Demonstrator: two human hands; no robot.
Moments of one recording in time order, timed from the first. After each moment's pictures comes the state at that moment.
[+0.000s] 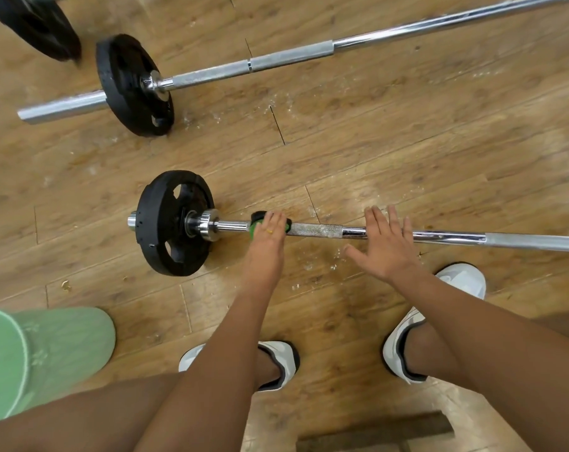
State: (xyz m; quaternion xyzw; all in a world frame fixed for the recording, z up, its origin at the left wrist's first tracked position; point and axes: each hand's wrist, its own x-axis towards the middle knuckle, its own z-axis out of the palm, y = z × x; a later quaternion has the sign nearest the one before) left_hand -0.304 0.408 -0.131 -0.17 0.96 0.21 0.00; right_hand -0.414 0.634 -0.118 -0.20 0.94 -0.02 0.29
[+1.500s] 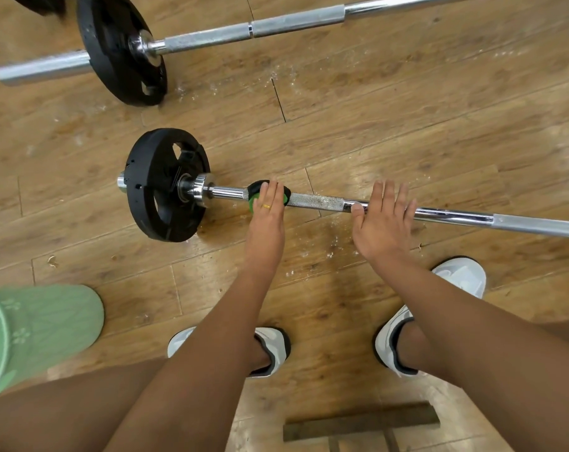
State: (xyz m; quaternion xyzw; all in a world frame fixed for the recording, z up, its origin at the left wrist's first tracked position) left_hand -0.324 0.412 -0.144 -0.21 0.95 0.24 -0.02; right_hand -0.419 0.609 -0.133 -0.10 0.97 -0.08 0.21
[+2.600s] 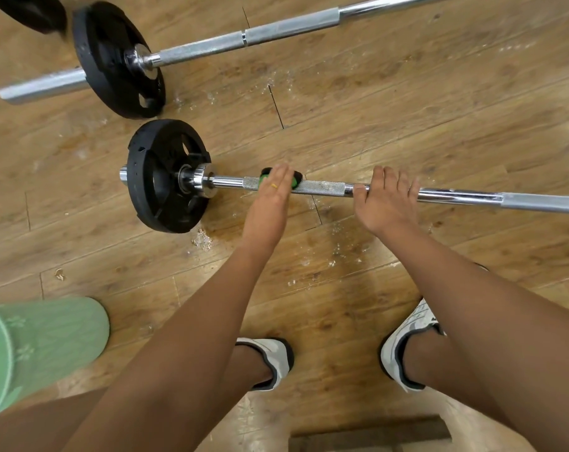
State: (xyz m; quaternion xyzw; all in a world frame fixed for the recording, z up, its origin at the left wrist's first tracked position) left_hand -0.381 0.393 -0.133 -0.13 0.97 0.19 0.00; right_hand -0.478 0.593 -0.124 -0.09 0.96 -0.07 0.27
